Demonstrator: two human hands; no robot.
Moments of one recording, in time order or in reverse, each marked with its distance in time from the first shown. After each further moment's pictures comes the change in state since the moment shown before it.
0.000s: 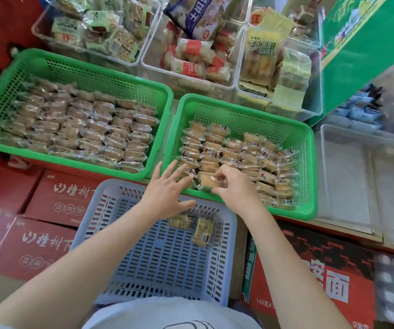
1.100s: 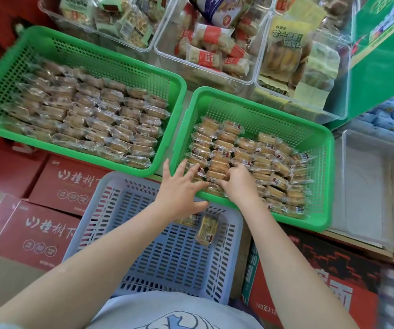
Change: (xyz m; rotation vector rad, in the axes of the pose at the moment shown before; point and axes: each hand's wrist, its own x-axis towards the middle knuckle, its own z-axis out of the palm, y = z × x) left_hand 0.013 0.016 -0.004 -0.012 -0.076 -0.075; right_hand 0.061 0.009 0.032 -0.219 -0.083 0.198
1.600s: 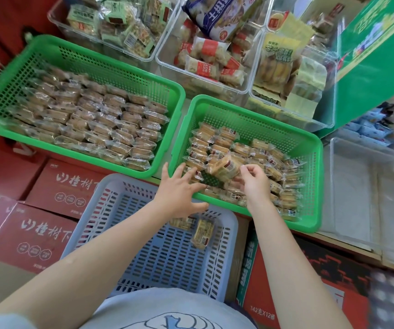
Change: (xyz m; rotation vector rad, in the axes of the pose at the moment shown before) left_hand -0.002 -0.002 -0.002 -0.042 -0.016 0.019; right_hand -0.019 0.026 -0.017 1.068 0.208 0.232
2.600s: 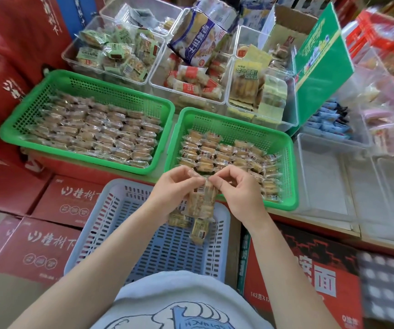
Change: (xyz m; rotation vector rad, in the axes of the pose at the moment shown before) left_hand -0.126 0.040 -0.056 -1.631 0.247 0.024; right_hand -0.164 -0.027 -0.033 -0.158 -0.181 -0.602
